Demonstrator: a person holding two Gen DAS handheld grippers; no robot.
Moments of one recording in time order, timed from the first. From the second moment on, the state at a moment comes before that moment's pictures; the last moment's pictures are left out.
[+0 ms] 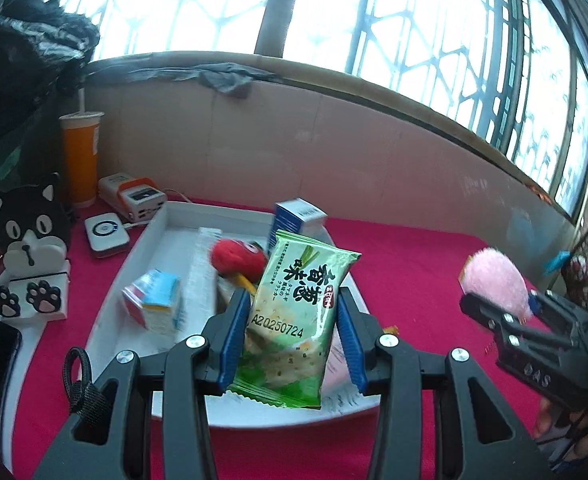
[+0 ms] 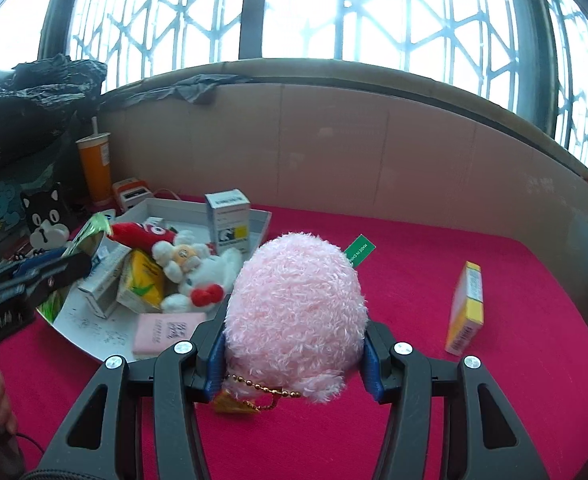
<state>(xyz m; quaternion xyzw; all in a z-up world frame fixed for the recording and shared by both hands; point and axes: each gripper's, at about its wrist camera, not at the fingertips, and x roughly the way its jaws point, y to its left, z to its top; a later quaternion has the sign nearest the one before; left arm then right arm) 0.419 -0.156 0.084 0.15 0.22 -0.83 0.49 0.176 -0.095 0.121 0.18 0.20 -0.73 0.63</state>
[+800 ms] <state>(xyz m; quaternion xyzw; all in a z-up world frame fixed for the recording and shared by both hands) 0.426 -0.253 0.133 0.16 0.24 -0.82 0.49 0.244 -0.170 0.130 0.17 0.24 -0.67 0.68</state>
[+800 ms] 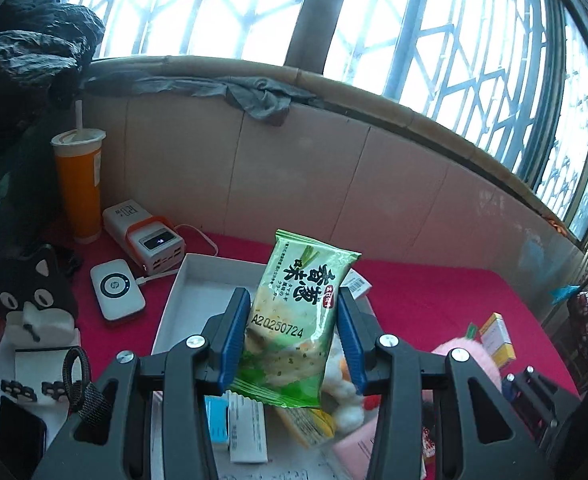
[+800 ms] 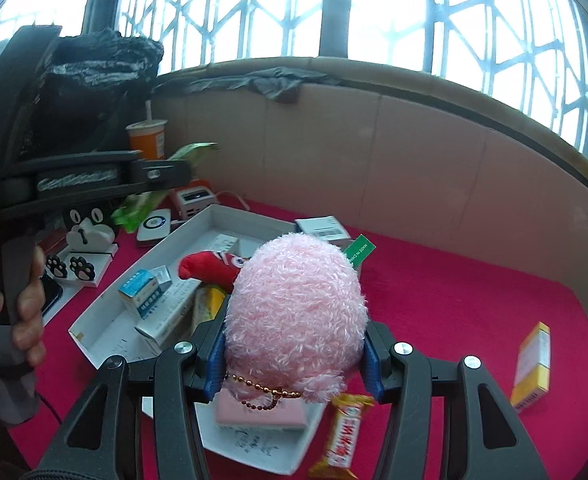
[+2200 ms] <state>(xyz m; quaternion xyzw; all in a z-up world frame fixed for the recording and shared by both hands) 0.367 -0.204 0.103 0.18 0.26 -0.82 0.47 0.117 -0.120 0.069 0.26 0.28 -0.70 0.61</state>
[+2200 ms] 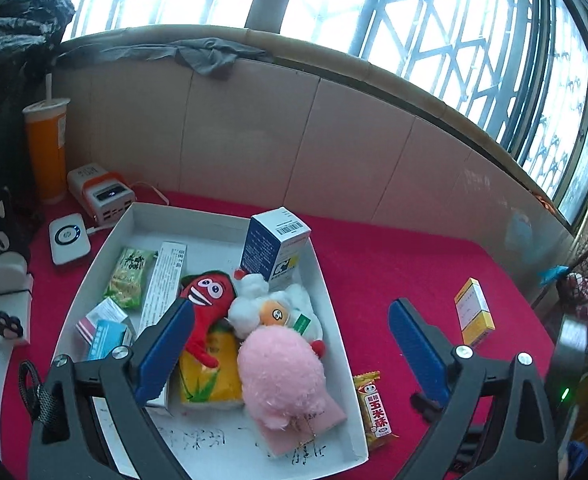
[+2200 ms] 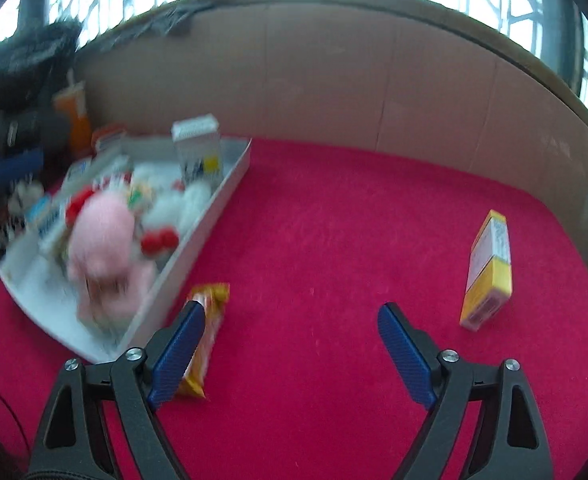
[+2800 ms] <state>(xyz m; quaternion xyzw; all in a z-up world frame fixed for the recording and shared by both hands) 0.371 -0.203 0.098 0.18 0.28 -0.81 0.49 0.164 -0.146 0.047 0.28 0.31 -0.65 0.64</state>
